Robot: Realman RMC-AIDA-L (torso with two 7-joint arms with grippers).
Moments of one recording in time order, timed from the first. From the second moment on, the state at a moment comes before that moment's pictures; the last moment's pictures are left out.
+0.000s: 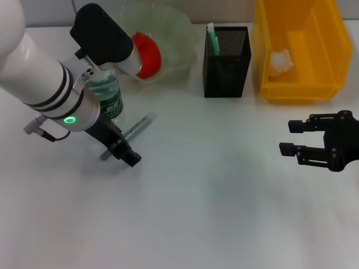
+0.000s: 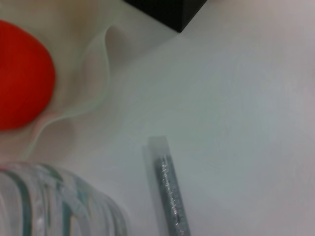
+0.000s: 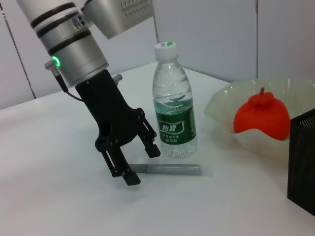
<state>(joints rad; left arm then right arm) -0.65 -2.08 1.58 1.20 2.63 1.38 -2.53 0.23 2.08 -0.96 -1.16 -1.92 -1.58 1.57</state>
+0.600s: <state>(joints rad) -0.73 -2.08 1.57 1.10 2.66 1.38 -2.53 0.23 2.08 -0.96 -1.15 -1.92 -1.57 1.57</state>
